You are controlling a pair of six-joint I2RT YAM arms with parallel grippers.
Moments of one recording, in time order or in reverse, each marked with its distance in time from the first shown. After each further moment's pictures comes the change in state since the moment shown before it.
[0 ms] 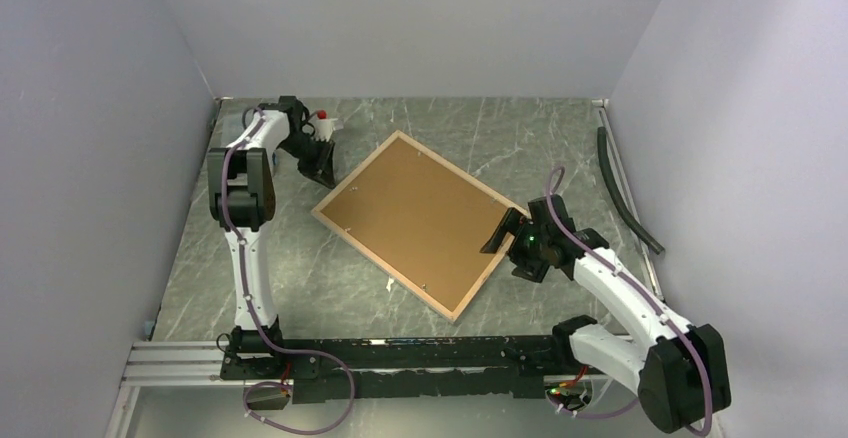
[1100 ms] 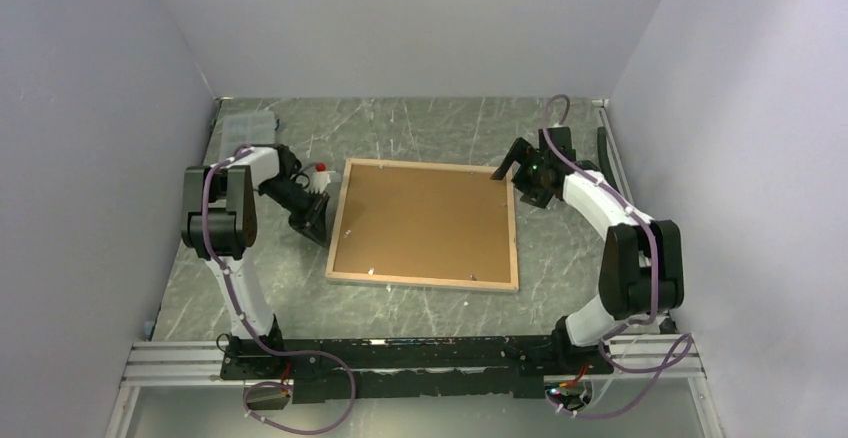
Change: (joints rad) left arm 0.007 -0.333 -0.668 -0.031 0.071 0.178; right arm -0.216 0.571 0.429 0.225 -0.011 -0.188
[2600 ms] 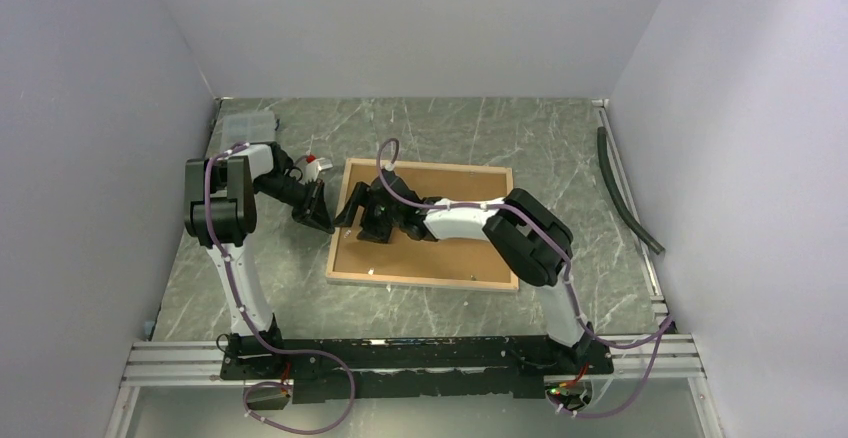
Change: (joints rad) left arm 0.068 0.120 0.114 0.024 0.217 -0.081; right arm 0.799 0.499 0.261 0.534 -0.009 0.501
